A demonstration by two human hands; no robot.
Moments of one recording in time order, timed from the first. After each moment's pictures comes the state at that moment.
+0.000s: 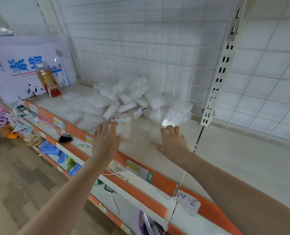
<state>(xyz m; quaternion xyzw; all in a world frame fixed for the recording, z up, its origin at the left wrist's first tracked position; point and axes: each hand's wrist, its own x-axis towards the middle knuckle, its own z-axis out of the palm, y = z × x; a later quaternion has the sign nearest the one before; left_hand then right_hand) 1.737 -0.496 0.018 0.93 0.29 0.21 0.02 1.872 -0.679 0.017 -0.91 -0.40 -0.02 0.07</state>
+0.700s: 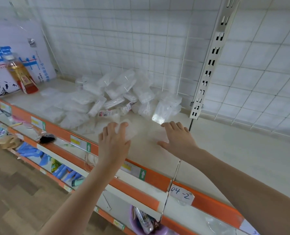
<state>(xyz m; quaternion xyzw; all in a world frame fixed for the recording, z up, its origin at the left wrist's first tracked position) 1.752 -0.543 0.009 0.94 0.22 0.25 0.01 1.879 -0.717 0.031 -0.92 -0.39 -0.01 0.09</state>
